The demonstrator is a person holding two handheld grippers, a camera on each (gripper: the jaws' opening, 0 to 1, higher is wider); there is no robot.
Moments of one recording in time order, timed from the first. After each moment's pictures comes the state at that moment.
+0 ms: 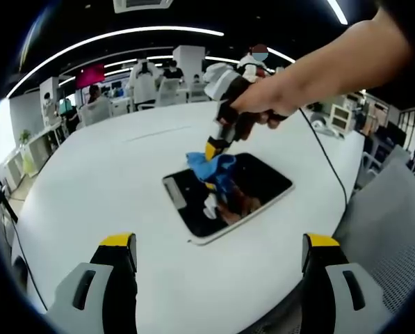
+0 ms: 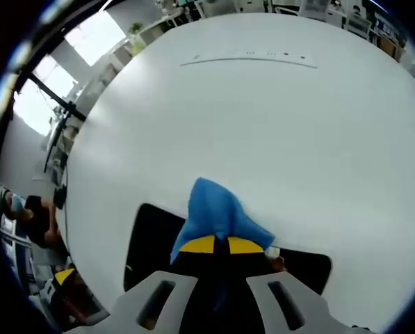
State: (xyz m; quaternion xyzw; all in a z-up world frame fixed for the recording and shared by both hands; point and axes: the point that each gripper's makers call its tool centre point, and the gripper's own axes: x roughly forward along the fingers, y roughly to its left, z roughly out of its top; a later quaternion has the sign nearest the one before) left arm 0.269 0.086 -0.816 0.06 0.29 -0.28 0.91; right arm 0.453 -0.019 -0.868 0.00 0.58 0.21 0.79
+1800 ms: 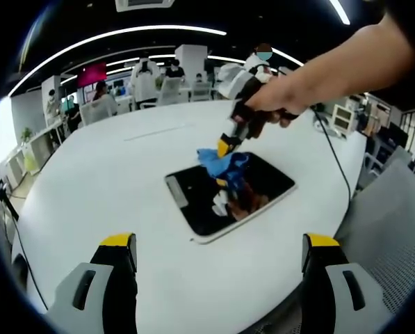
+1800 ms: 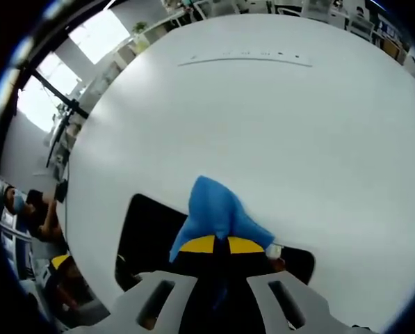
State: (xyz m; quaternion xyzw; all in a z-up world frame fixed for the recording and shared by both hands) left arm 0.270 0.088 -0.816 0.06 0.29 -0.27 0.91; right arm 0.452 -0.046 -0.869 0.00 0.58 0.22 0.79
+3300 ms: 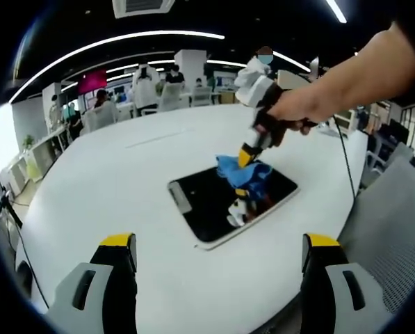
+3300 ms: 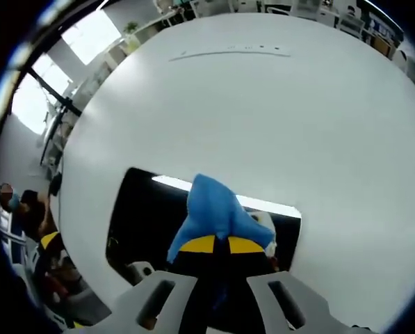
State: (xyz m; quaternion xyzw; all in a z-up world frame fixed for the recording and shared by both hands) left arm 0.274 0.088 -0.813 0.08 0.27 -0.27 0.92; right arm 0.410 -0.067 -0.872 -0.01 0.58 0.19 0.79
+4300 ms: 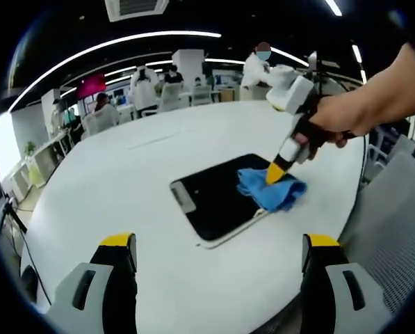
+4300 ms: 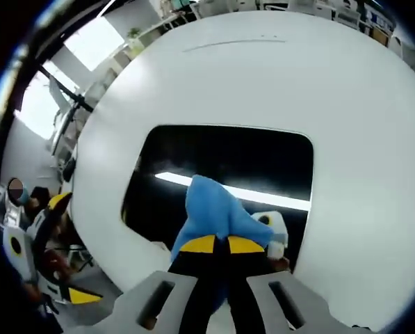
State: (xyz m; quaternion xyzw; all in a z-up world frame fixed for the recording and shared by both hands) left arm 0.275 0.090 -0.810 0.09 0.27 -0.27 0.92; right arm 0.339 -0.065 -0.874 0.03 0.58 0.20 0.79
